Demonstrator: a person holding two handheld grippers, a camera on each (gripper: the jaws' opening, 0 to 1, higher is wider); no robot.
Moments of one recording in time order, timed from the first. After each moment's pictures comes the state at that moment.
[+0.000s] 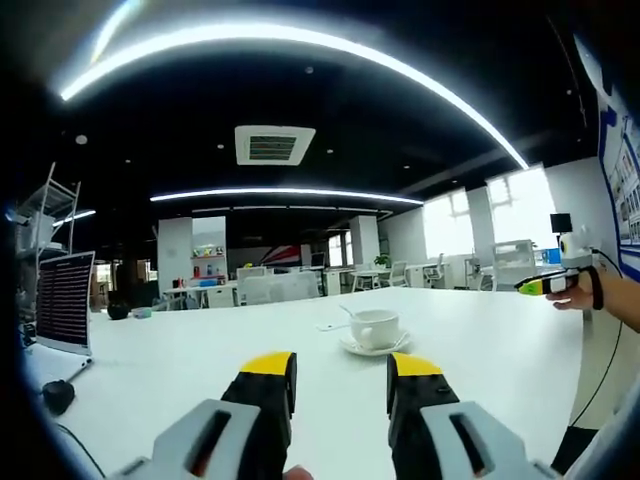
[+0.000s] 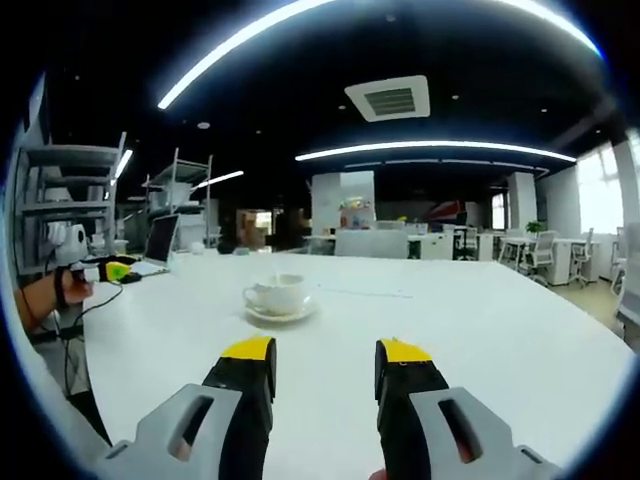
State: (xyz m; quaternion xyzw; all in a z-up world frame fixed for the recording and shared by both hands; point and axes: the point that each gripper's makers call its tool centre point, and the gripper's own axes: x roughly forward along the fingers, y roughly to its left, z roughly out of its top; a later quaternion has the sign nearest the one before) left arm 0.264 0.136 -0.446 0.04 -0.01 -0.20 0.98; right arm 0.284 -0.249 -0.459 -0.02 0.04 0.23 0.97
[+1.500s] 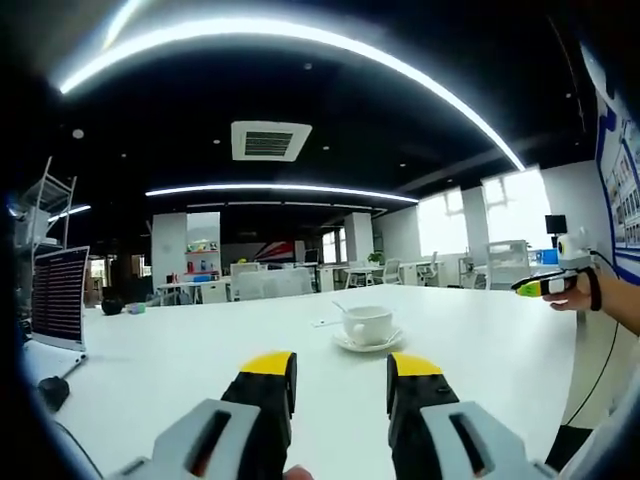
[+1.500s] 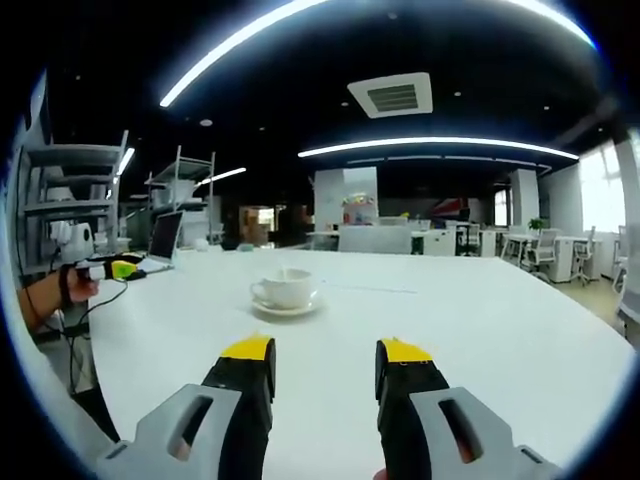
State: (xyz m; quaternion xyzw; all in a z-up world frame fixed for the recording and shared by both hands) left arm 0.261 0.129 -0.449 0.03 0.00 -0.22 0.98; right arm 0.273 -0.244 -0.463 -0.02 0.05 0.24 0.97
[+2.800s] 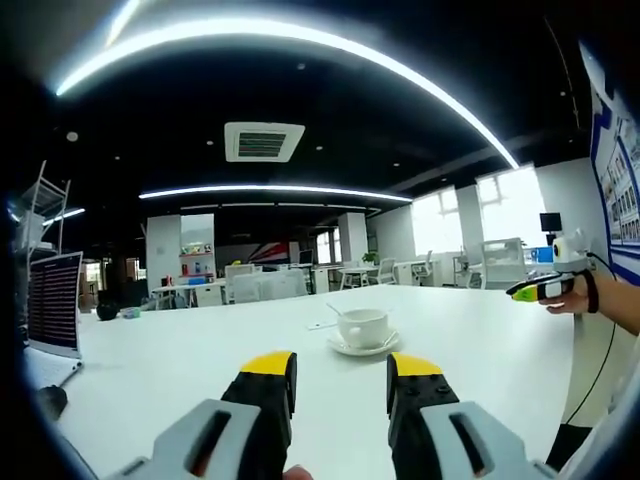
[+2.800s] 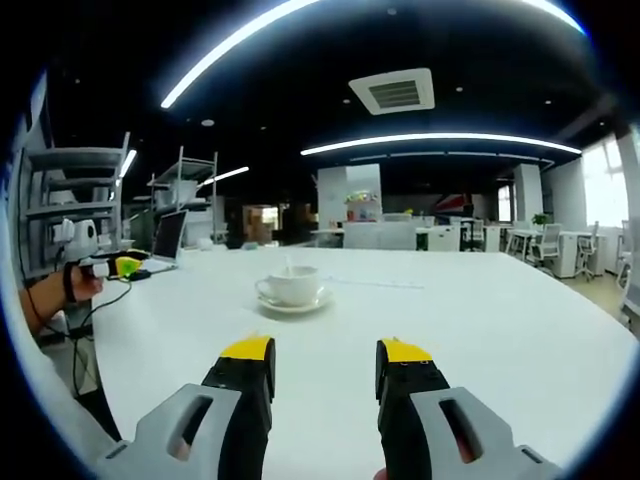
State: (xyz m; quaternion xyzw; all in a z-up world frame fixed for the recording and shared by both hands) left arm 0.264 0.123 -0.444 0.04 0.00 -0.23 0.97; right arm 0.274 -0.236 -0.469 -0.01 0.05 0.25 0.97
